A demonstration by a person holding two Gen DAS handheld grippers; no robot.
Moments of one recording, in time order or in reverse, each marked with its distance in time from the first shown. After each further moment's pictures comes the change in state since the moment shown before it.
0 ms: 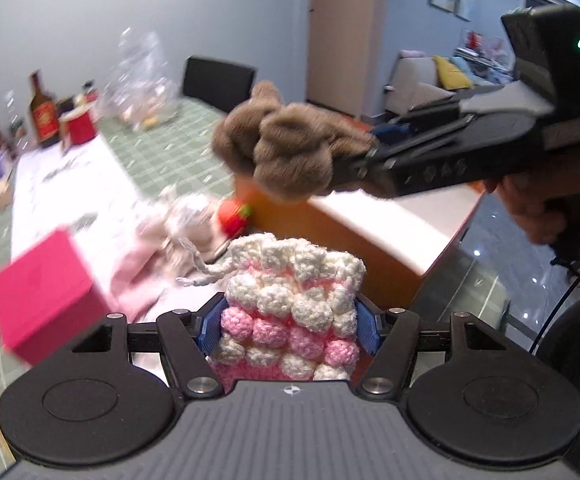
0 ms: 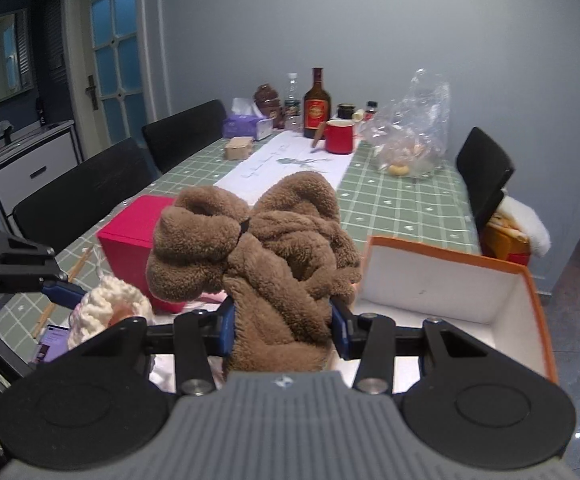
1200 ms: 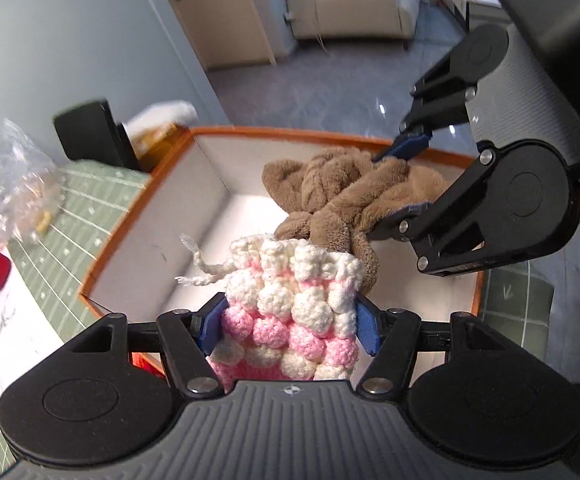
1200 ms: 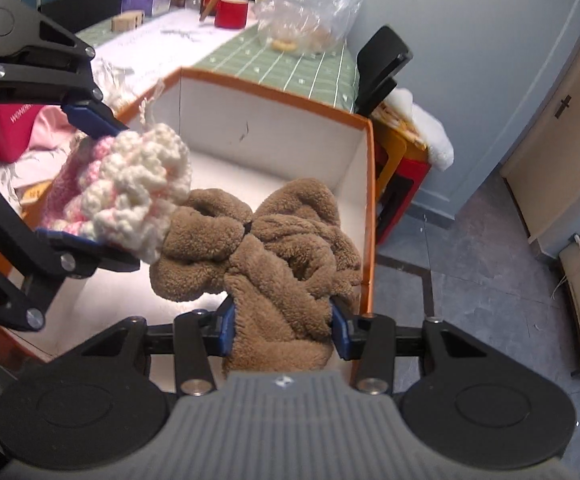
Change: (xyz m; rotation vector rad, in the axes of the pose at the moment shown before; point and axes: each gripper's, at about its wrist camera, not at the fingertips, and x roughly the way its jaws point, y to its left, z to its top) left arm 0.163 -0.107 0.077 0.481 0.205 -0.015; right arm 0.017 -0.129 -0.068 -0.086 0.346 -0.266
